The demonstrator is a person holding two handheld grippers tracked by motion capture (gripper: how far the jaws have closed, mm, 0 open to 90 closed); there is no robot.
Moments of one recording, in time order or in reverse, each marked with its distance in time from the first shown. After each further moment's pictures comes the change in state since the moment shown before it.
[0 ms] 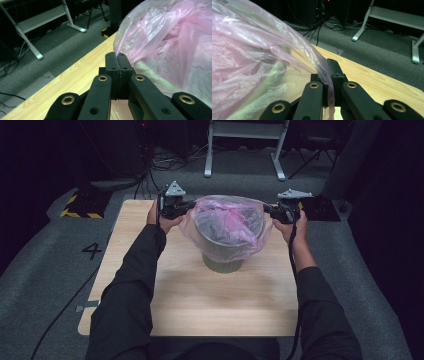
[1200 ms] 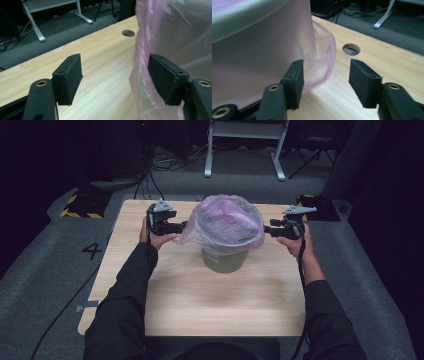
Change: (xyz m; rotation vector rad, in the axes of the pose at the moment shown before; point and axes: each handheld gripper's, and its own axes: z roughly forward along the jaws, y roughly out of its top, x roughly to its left) left arm 0.001 -0.066 -0.015 -0.002 0.050 -0.152; right arm -0.011 -0.051 -0.009 0.071 0.155 0.008
